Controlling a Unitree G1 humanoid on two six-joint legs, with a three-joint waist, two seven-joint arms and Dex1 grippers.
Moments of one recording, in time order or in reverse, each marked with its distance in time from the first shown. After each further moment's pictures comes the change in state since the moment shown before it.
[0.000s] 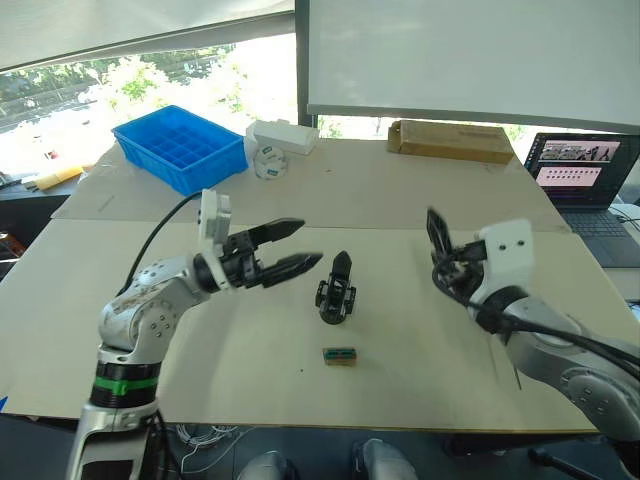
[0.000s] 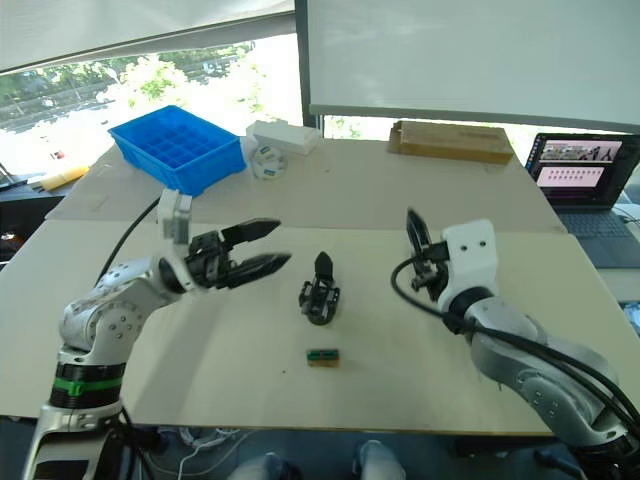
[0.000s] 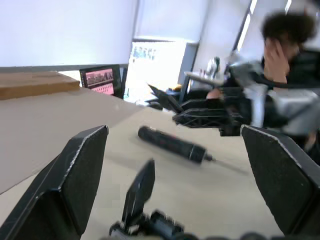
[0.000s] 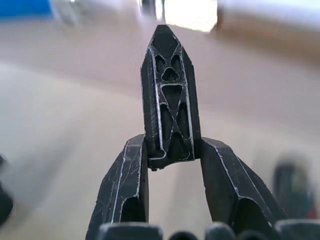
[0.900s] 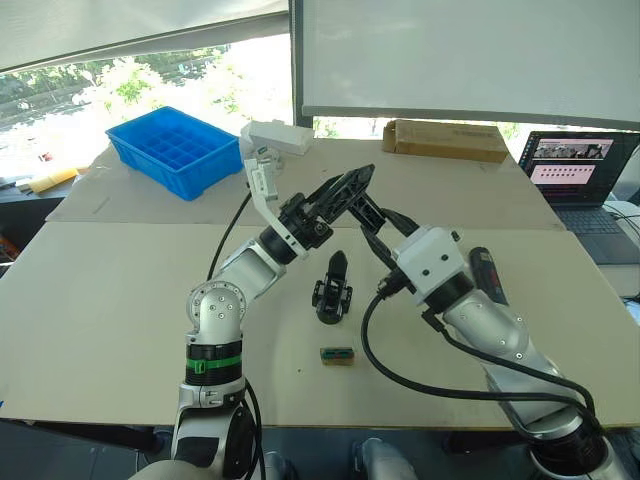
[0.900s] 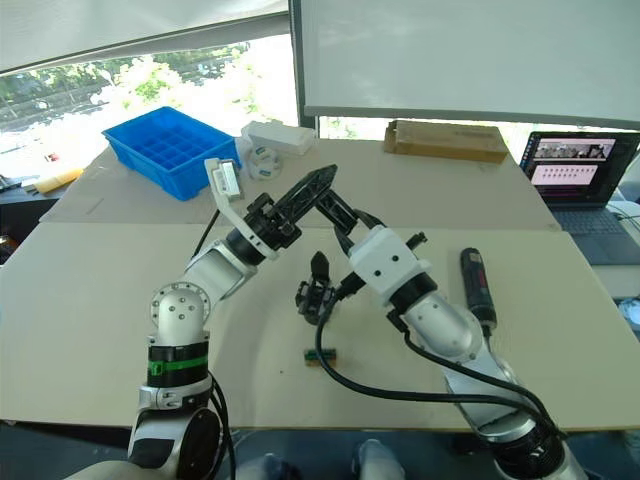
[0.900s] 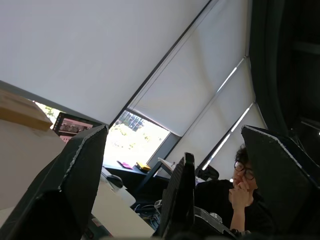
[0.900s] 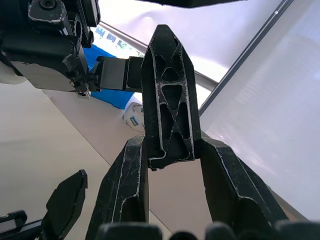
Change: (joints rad) left arm -0.117 -0.372 0.066 0.045 -0.187 0.063 0.378; right arm -0.079 0.332 0.148 0.044 -0.719 -0.149 0.438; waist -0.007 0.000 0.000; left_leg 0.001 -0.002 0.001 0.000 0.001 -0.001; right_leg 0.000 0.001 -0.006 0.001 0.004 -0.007
